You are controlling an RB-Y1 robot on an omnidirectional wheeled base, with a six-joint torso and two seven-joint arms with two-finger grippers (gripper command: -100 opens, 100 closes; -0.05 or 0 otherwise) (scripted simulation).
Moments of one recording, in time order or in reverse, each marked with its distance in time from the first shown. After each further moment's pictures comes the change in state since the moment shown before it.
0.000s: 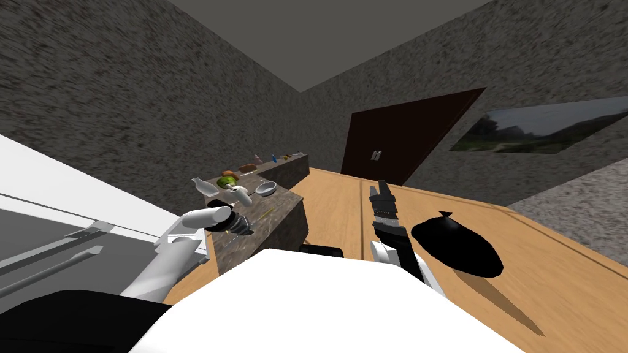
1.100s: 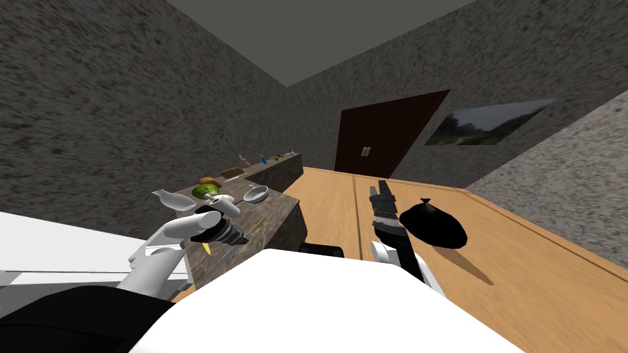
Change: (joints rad) left arm 0.082 -0.004 0.072 0.012 0.073 0.082 0.167; right arm -0.001 0.000 0.000 0.000 0.000 0.000 0.000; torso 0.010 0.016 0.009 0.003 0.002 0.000
